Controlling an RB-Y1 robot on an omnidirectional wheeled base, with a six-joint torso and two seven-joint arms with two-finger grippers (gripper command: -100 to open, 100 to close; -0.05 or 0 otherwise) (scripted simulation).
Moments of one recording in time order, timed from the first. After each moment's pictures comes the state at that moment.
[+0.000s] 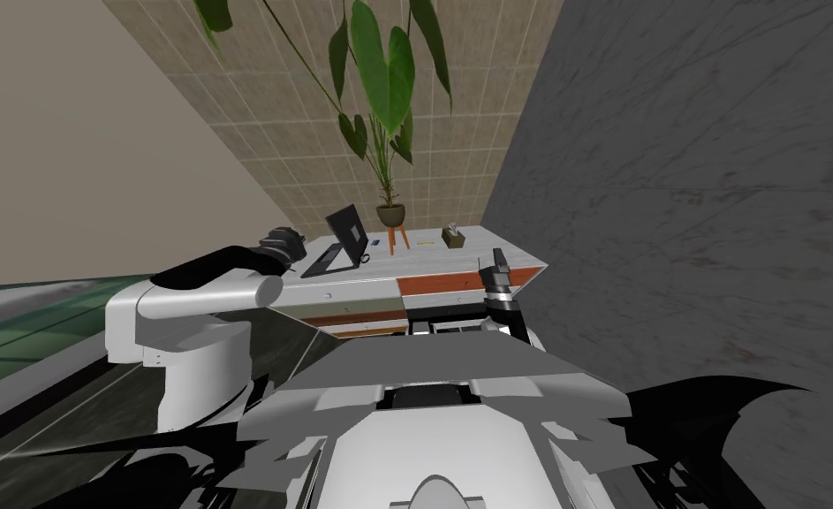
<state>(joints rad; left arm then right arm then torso) 0.02 0.65 0.56 -2.42 0.32 1.10 0.11 0.55 -0.03 -0.01 -2.21 0.07 -0.47 -0.09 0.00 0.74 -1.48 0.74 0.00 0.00</state>
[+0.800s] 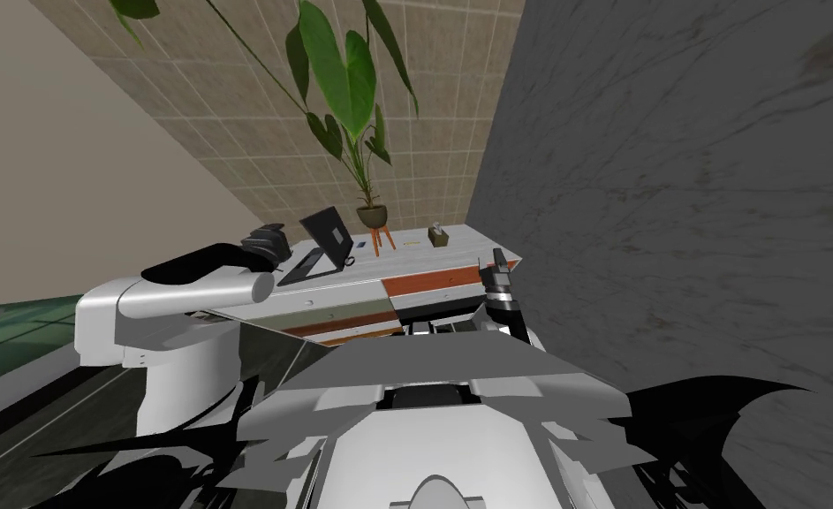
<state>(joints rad) 0.02 0.70 0.60 -2.38 0.25 1.14 0.11 0.55 -0.03 -0.01 -2.21 0.07 -0.47 -0.09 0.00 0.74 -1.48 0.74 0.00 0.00</state>
